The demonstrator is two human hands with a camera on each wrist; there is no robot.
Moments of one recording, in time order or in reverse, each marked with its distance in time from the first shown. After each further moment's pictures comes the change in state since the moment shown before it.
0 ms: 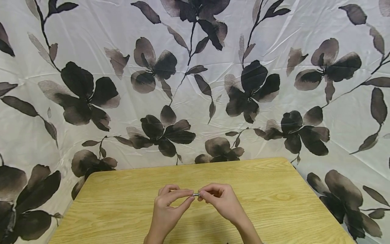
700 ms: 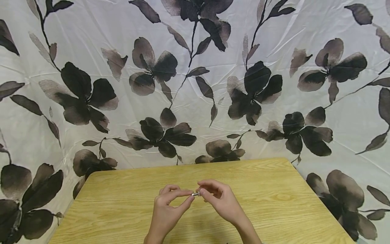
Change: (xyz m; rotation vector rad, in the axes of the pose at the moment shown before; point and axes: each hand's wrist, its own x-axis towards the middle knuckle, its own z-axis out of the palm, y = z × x) left_hand 0.013 -0.018 0.004 -0.012 -0.020 -0.085; right_hand 0.023 0.007 -0.003 -0.002 0.001 -0.017
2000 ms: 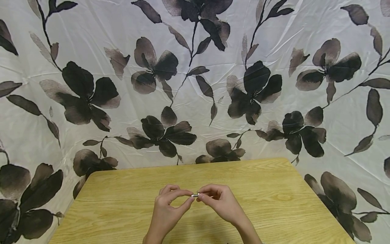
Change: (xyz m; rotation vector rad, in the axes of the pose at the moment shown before) left_hand -0.007 0.007 0.000 0.093 -0.008 0.017; right_hand -0.010 -0.002 -0.001 -0.030 -0.059 0.049
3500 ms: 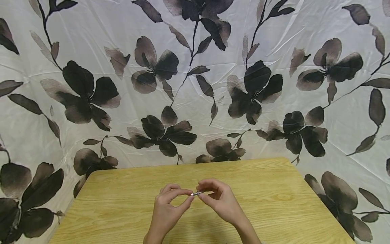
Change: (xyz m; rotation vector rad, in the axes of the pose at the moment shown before) left_hand 0.000 0.000 0.002 0.016 0.039 0.001; right_hand 0.001 0.002 0.004 0.036 0.070 -0.125
